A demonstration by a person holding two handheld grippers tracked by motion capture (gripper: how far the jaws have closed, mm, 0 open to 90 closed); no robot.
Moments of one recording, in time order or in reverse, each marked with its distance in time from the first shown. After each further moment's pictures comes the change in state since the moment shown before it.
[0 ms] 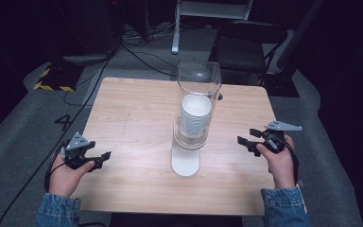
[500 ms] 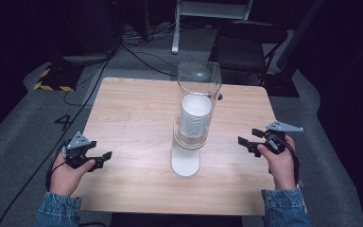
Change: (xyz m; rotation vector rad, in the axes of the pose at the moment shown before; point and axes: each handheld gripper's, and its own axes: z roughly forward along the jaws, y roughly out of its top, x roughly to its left) left arm -0.001 0.002 0.003 -0.003 -0.017 -0.002; right arm 0.002 -0.001 -0.003 -0.013 -0.016 0.016
